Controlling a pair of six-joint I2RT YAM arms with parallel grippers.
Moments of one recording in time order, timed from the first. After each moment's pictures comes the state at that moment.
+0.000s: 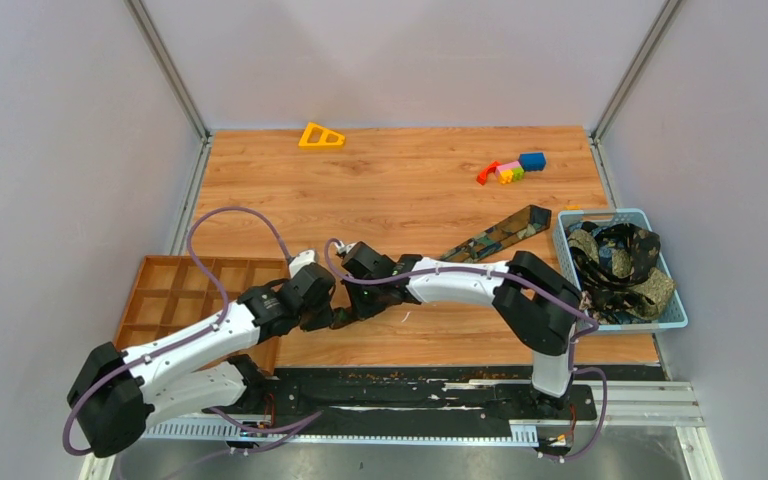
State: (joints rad) left arm -0.83 0.97 0.54 -0.58 -0.23 -1.00; right arm 1.07 1.90 1.23 -0.32 -0.11 0.56
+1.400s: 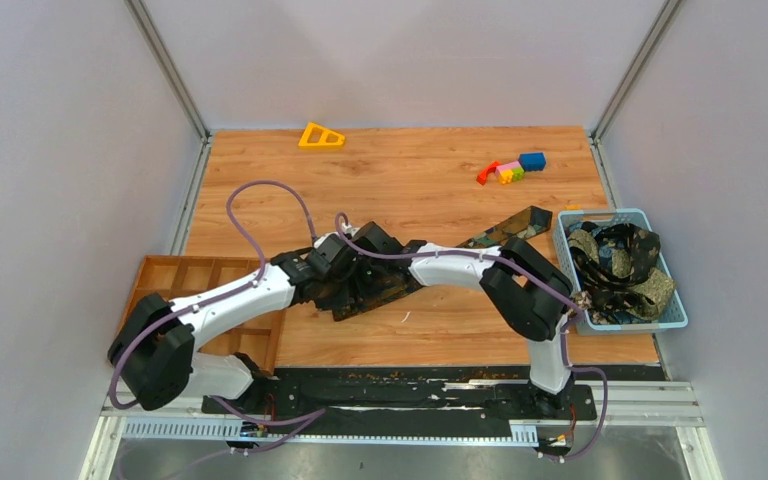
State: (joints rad) left arm -0.77 1.30 0.78 -0.62 -0.14 -0.87; right arm 0.96 1.97 1.25 -0.17 -0.28 0.56
